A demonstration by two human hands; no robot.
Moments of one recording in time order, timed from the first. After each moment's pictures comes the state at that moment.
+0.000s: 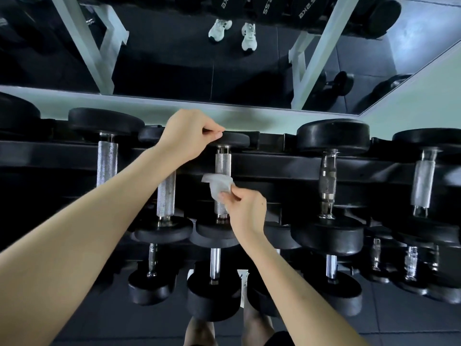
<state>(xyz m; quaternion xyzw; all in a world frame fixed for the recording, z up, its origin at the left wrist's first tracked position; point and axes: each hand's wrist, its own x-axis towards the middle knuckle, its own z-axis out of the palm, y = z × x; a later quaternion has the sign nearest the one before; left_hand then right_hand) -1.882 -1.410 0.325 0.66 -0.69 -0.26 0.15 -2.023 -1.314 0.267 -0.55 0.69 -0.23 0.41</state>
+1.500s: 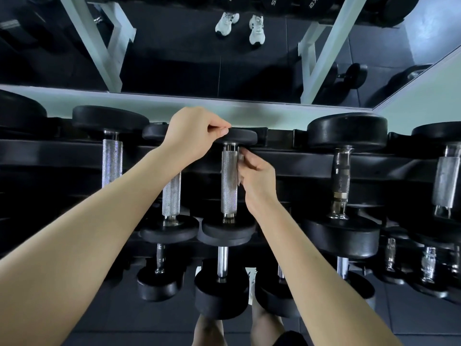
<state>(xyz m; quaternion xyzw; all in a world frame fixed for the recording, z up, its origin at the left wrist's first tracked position) -1.883 -1.410 0.320 0.67 -0.69 -0.24 0.13 -2.022 -1.363 0.261 -0.25 0.62 -0.39 0.63</state>
